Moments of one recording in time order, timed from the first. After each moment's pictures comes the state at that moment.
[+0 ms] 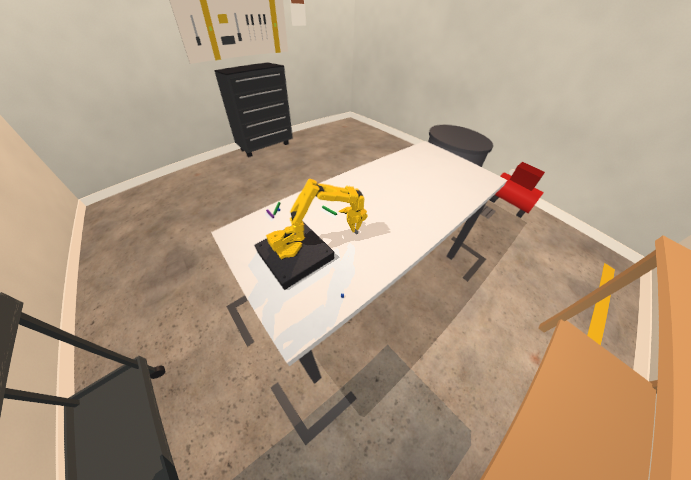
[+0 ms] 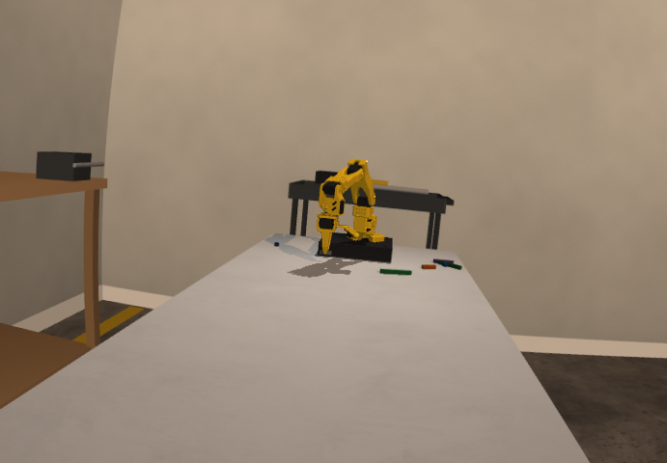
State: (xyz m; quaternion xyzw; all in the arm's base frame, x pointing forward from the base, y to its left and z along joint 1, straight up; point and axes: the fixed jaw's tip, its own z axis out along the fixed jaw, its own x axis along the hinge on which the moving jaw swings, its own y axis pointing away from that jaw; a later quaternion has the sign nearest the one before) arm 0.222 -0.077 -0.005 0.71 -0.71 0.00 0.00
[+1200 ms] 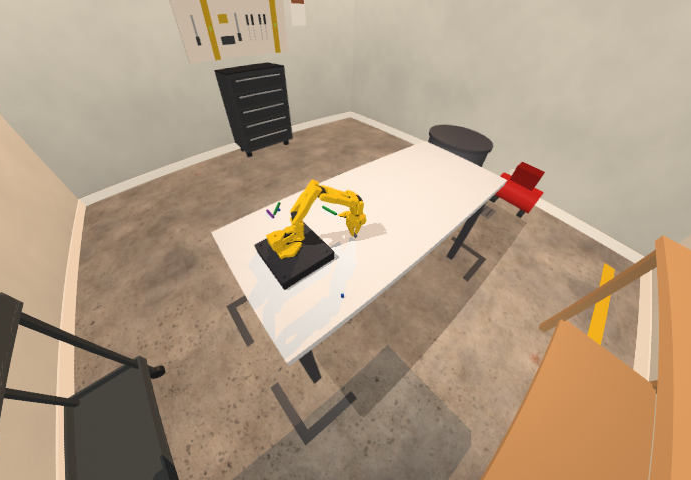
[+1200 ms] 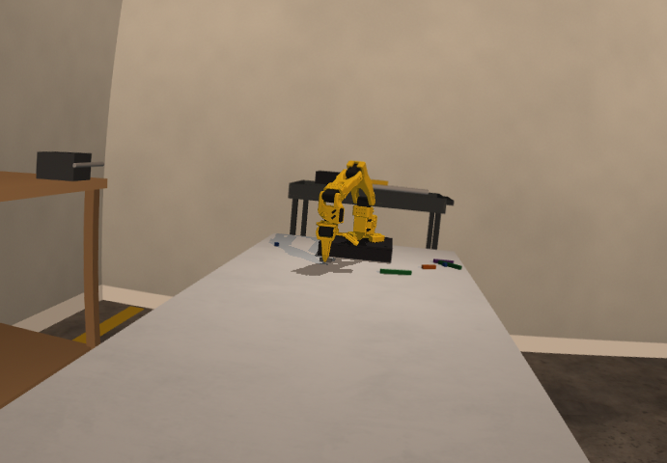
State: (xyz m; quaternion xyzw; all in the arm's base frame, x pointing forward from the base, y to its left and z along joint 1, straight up) arm 0.220 -0.076 -0.025 0.71 -0.71 -0.01 0.00
